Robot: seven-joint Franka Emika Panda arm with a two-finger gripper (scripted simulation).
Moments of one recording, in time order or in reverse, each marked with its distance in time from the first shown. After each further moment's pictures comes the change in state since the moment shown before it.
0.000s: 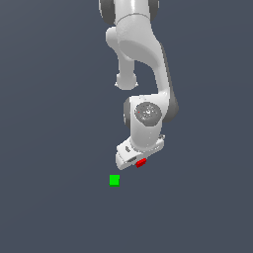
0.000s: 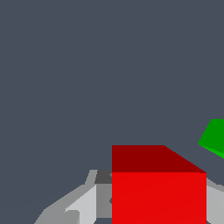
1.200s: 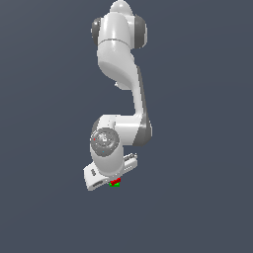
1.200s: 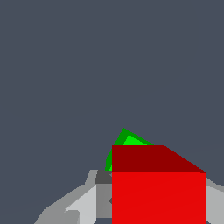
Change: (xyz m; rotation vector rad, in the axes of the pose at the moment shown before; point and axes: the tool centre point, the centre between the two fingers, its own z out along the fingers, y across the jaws) arm 0.009 0.125 0.027 0.001 -0.001 0.000
